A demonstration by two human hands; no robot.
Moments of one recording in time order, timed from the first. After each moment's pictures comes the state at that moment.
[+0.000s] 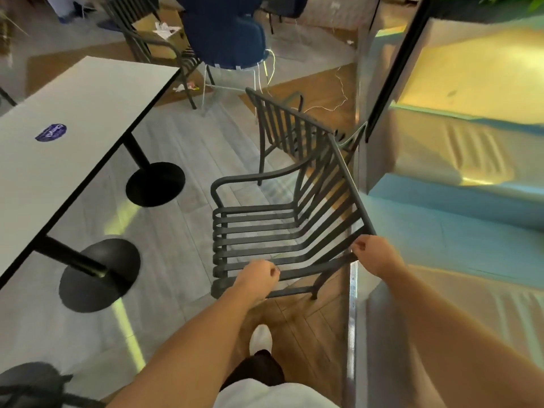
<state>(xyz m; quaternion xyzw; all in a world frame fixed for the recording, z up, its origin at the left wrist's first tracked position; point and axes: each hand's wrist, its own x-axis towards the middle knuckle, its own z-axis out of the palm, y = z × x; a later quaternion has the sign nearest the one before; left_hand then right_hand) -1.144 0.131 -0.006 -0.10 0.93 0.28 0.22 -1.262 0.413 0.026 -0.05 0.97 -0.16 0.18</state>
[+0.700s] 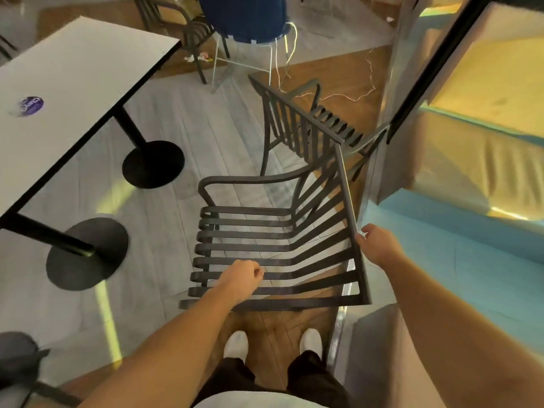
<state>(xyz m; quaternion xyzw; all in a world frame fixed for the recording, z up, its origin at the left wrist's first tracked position) -1.270 0.148 -0.047 -0.16 0.91 0.30 0.21 -1.467 0.433 -0.004 -0.04 0.97 -0.14 0.21</state>
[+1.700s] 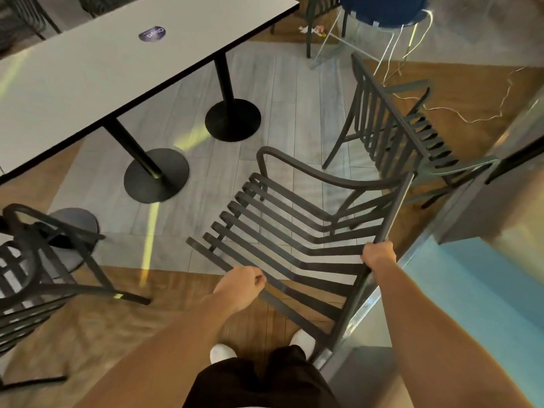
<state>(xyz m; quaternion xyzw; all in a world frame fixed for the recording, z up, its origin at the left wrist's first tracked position) -1.187 0.208 -0.070 -0.34 0.85 0.36 0.17 -1.482 0.374 -0.073 0.10 0.91 -0.26 0.31</state>
